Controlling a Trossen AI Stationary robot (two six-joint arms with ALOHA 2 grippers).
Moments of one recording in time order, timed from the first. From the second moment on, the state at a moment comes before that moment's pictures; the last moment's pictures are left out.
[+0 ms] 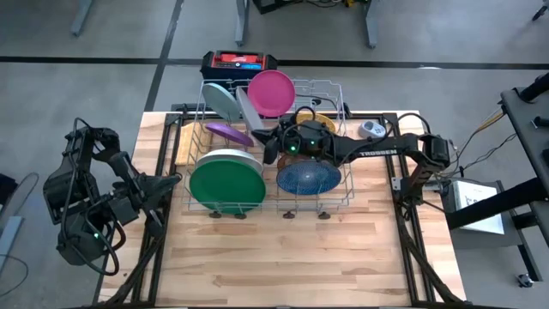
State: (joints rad) left arm -1.13 1.24 1.69 -1.33 -1.57 -0.22; right arm -0.13 1.74 1.29 0.41 0.16 0.52
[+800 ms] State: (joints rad) left arm -1.13 1.25 1.69 -1.32 -1.57 -0.22; right arm -0.15 1.81 1.29 0.46 0.16 0.56
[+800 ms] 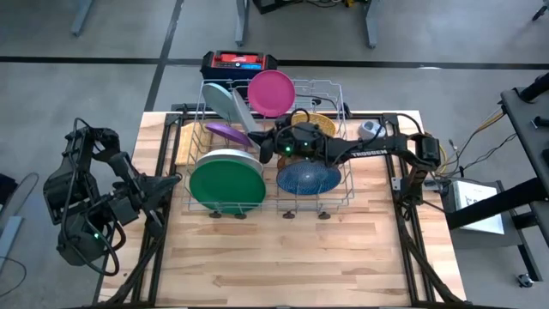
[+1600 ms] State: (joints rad) left arm -1.13 1.25 1.69 -1.32 -1.57 -0.22; right arm -0.14 1.81 1.29 0.44 0.19 0.58
